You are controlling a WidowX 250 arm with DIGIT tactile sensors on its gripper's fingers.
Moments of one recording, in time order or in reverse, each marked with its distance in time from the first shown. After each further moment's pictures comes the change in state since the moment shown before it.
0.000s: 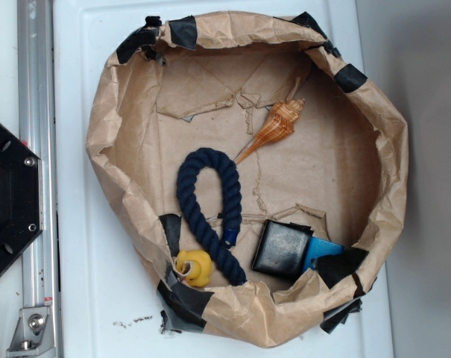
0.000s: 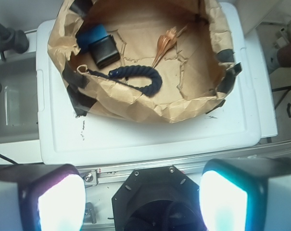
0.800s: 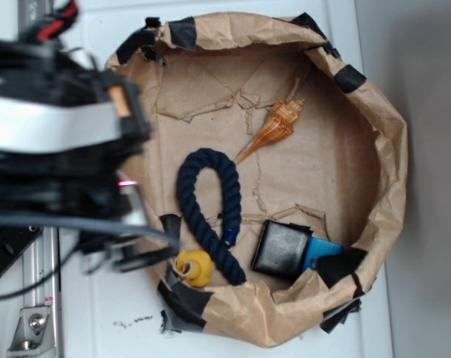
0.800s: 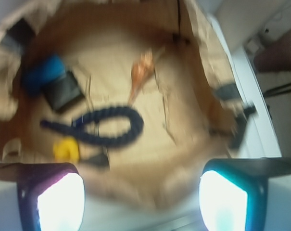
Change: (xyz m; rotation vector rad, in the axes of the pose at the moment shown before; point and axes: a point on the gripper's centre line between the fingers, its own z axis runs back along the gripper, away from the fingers) arm 0.071 0.014 -0.074 0.122 -0.118 0.165
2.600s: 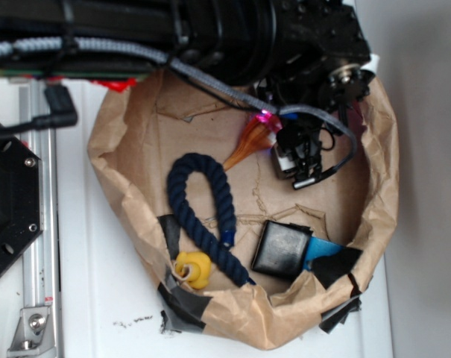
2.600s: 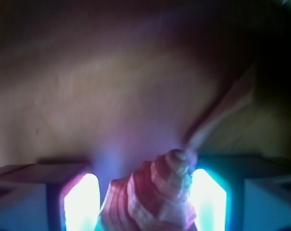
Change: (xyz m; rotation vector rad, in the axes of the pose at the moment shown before) arm 0.074 0.000 -0.173 -0.105 0.274 -0.011
